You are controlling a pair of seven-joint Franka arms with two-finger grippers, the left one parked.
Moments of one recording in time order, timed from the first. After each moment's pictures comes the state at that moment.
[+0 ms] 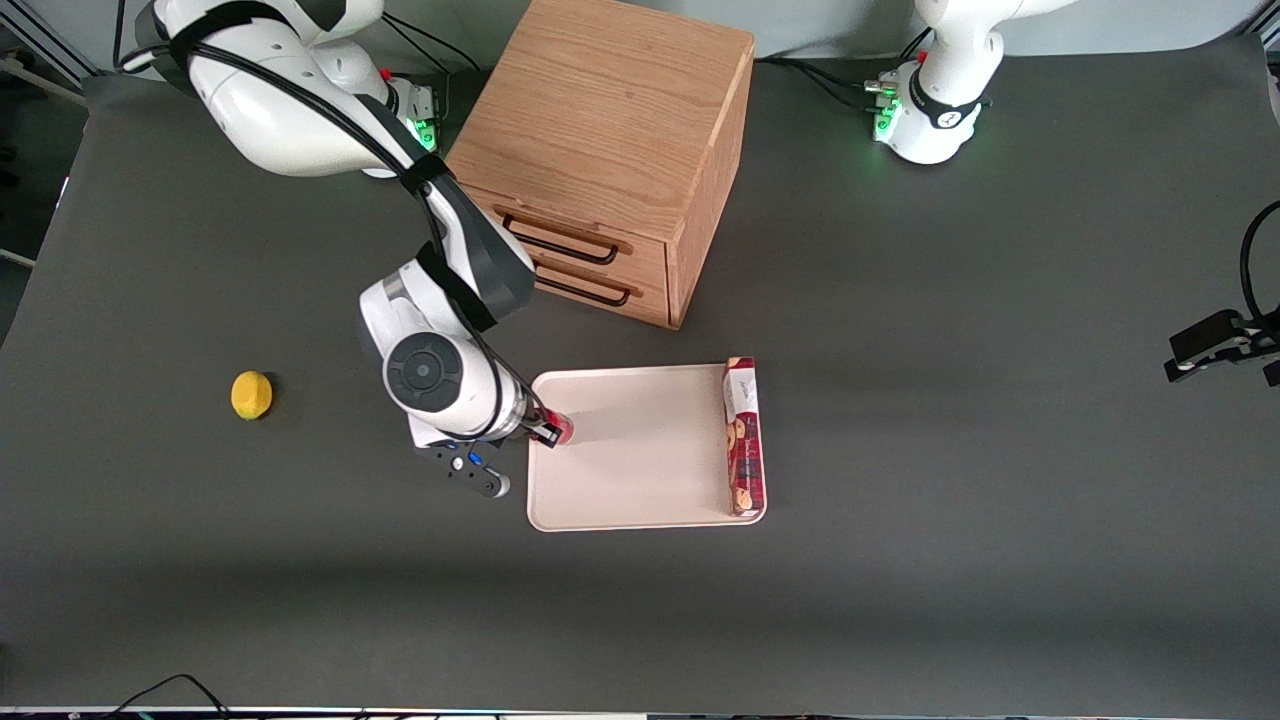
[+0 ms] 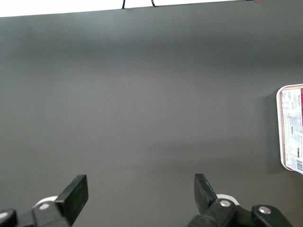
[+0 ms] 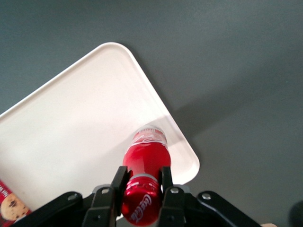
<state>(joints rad) 0.30 0.70 0.27 -1.34 -0.10 1.93 1.10</state>
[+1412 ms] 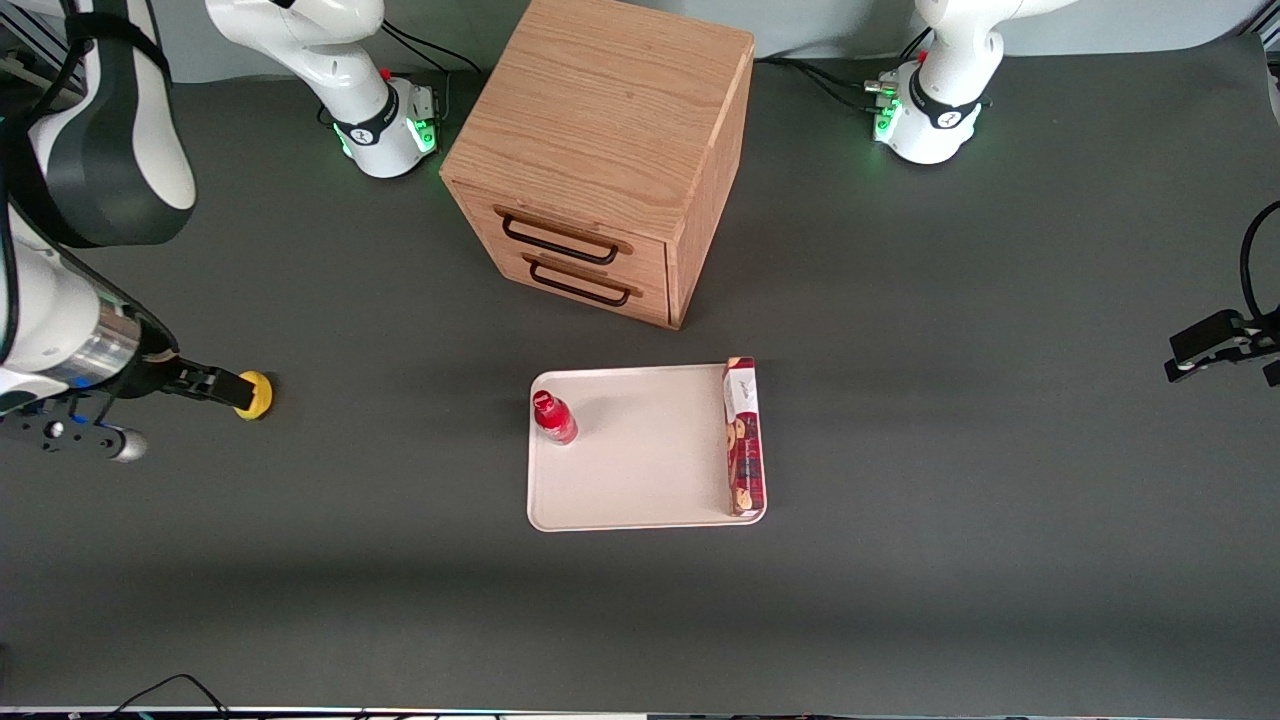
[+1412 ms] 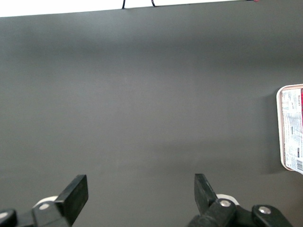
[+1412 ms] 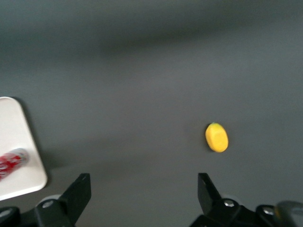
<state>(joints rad) 0.01 0.20 0.04 -1.58 -0.11 1.76 0.29</state>
